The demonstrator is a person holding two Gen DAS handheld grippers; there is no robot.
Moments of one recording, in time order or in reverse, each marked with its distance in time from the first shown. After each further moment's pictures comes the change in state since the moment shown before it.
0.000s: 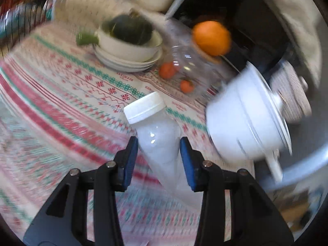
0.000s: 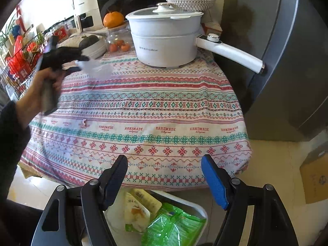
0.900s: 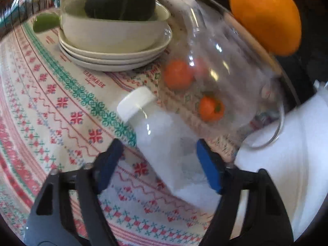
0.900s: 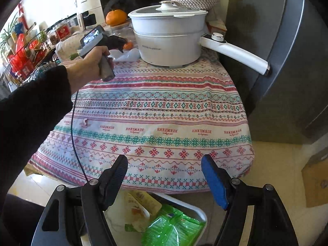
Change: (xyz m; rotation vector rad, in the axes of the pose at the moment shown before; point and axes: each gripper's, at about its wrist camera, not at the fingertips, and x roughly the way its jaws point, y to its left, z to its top) left arm 0.216 -0.080 0.066 -0.262 0.002 0.184; right arm 0.011 -0.001 0.007 -0.024 0.024 0.034
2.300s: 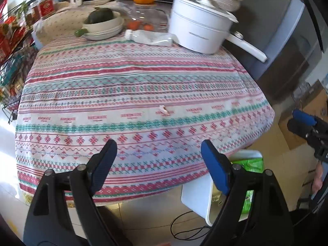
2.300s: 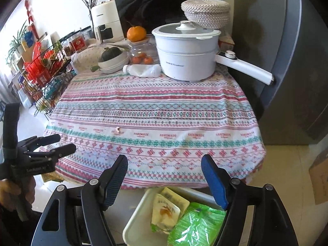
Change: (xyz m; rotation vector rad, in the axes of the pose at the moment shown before) left arm -0.297 0.148 -0.178 0.723 0.154 -0.097; right arm -0.048 0.056 -0.009 0.019 -0.094 0.053
